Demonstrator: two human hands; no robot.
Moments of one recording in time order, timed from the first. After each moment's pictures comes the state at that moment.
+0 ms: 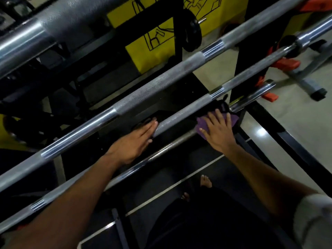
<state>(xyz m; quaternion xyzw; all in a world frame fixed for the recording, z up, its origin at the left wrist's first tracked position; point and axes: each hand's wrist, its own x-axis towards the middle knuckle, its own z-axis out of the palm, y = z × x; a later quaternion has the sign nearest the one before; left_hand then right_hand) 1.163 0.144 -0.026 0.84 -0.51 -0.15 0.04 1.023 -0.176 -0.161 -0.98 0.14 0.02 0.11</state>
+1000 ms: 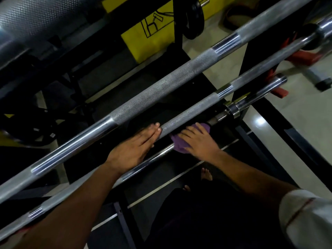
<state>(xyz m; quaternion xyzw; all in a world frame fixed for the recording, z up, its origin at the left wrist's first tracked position) 1.161 0.146 -0.027 0.81 -0.58 -0.08 0.04 1.046 -0.108 -0.187 -0.99 -0.07 -0.01 0.14</state>
